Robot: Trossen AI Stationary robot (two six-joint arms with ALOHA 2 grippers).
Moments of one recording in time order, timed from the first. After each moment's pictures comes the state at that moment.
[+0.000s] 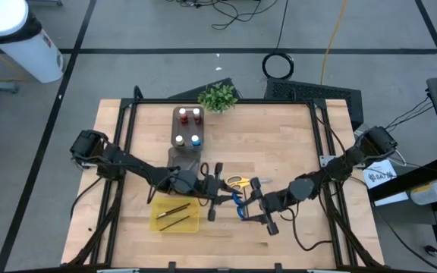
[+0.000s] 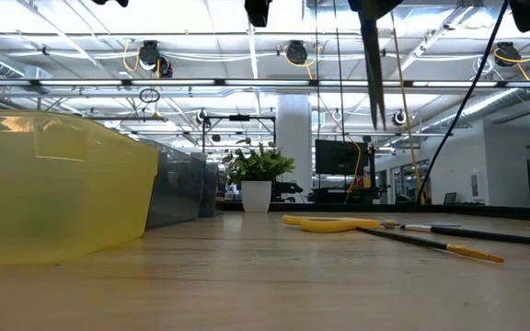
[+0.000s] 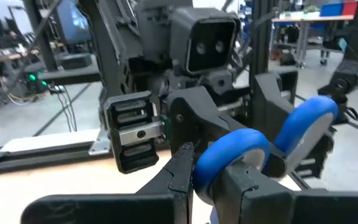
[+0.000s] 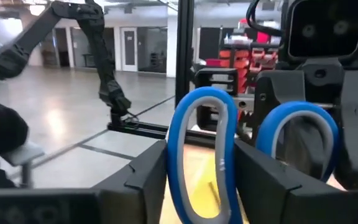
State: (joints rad) left arm -0.34 1.73 1.01 0.65 -0.10 0.05; right arm 0.43 1.53 0.62 0.99 0.22 -0.05
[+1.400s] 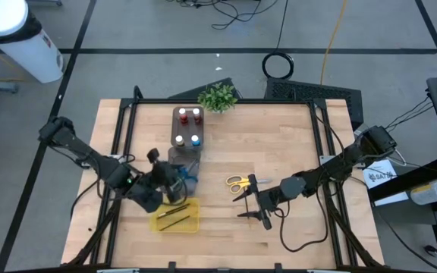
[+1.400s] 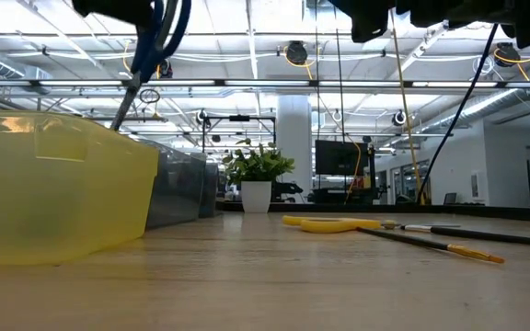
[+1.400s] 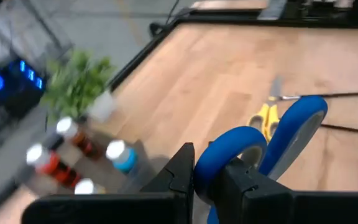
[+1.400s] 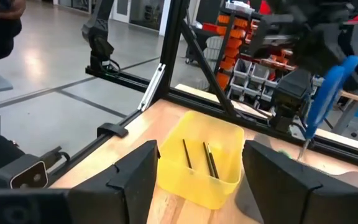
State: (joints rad) left arm -0.57 1.27 1.01 -0.65 -0.94 -0.62; right arm 0.44 1.53 0.62 0.86 0.14 -0.20
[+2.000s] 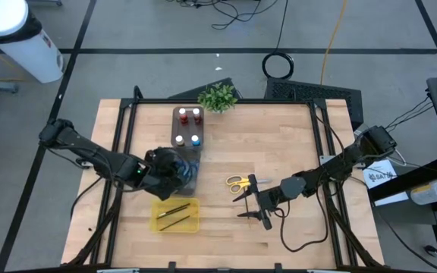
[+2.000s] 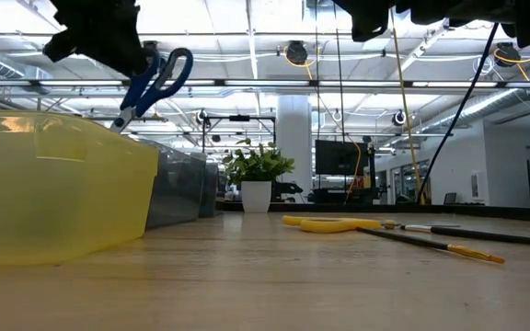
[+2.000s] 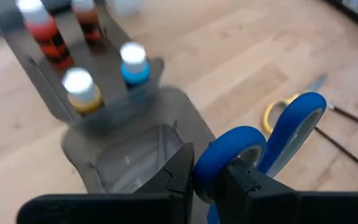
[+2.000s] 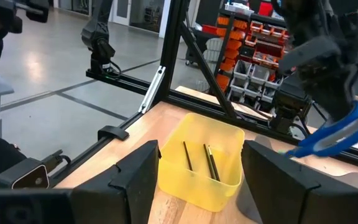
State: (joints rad) left arm -0.41 1.30 1.02 -0.85 -0.72 -1.22; right arm 0.44 1.53 0.62 0.86 0.14 -0.19
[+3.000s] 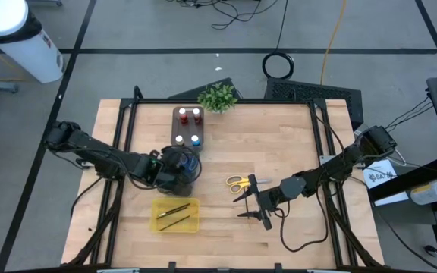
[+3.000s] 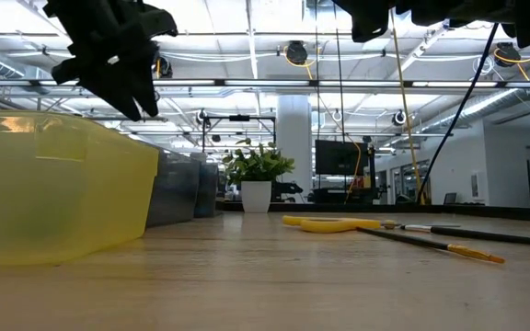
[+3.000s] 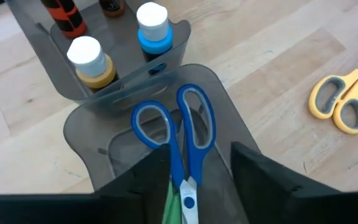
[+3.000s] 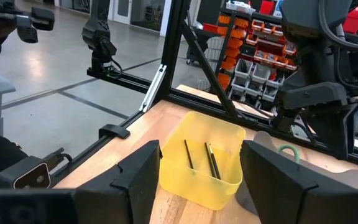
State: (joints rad) left arm -0.32 1.40 1.02 -0.89 -0.60 -1.22; right arm 0.44 1.53 0.62 0.86 0.13 -0.19
